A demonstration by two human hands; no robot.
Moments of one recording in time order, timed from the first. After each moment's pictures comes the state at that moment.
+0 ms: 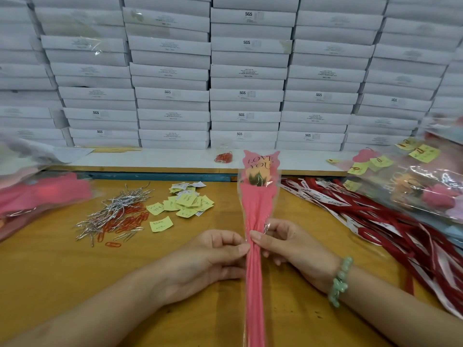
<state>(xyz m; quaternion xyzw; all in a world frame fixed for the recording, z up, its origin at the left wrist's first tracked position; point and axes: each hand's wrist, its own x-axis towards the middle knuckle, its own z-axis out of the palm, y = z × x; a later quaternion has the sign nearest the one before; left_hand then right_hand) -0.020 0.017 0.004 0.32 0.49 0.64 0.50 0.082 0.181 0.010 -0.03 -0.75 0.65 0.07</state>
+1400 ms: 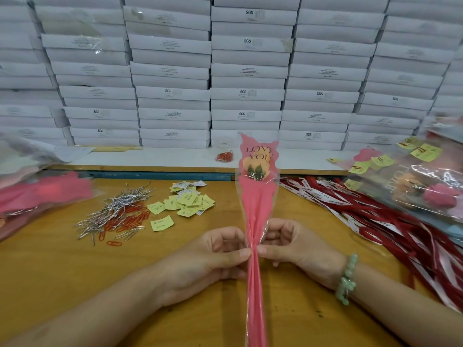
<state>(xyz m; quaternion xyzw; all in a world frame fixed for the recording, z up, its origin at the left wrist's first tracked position) -0.020 0.014 0.000 0.37 0.50 0.63 0.48 0.083 0.195 0.005 0.04 -0.74 0.67 0.03</state>
